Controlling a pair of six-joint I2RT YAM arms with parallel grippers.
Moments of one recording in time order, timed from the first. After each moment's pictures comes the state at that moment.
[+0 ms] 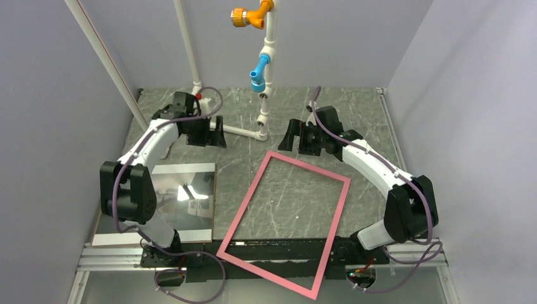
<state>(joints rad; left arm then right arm) -0.13 1.64 1.33 -0.72 0.38 -0.06 0.43 1.48 1.10 -0.38 -0.31 0.53</state>
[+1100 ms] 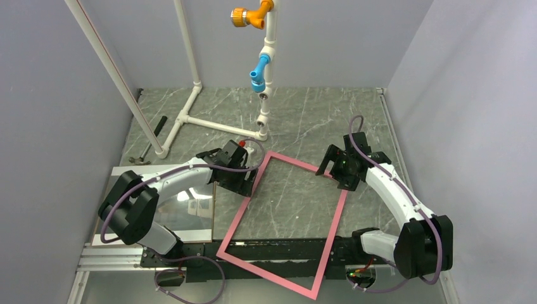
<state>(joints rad) -0.69 1.50 0.90 -0.52 0.11 -0.29 0.18 1.17 0.80 -0.71 -0.13 0.67</state>
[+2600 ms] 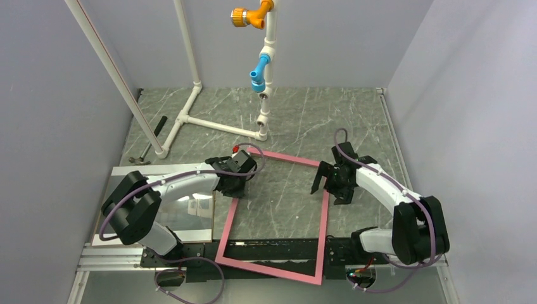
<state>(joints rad) -0.82 1.52 0.90 -0.61 -0.18 -0.61 0.24 1.26 0.69 -0.73 -0.14 0.66</state>
